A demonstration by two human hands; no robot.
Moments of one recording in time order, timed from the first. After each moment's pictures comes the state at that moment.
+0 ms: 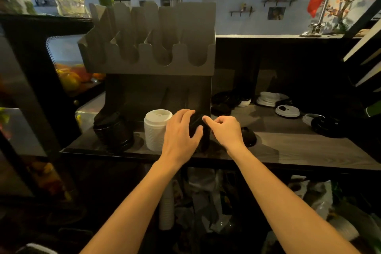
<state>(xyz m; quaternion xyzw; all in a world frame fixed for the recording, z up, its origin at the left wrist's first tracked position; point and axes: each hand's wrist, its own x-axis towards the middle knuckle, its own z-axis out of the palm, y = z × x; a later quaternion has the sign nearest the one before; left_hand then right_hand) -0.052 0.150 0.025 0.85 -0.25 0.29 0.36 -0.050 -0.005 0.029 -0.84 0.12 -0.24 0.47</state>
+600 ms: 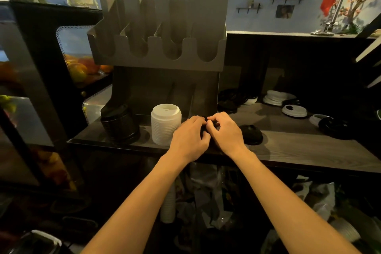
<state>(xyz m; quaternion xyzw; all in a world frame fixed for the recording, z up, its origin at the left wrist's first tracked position) -0.054 0.152 0.022 0.90 -0.27 0.19 0.30 -0.051 0.000 0.013 -0.92 -0.02 -0.25 0.31</state>
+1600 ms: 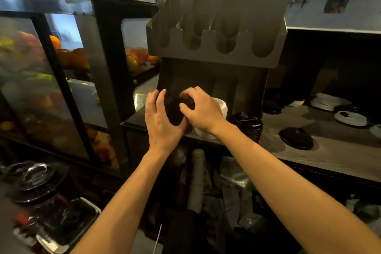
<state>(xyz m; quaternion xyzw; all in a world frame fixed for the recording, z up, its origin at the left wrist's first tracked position) -0.043 0.308 0.005 0.83 -0.04 0.42 0.37 -0.025 0.171 0.066 -0.88 -0.25 -0.22 0.33</state>
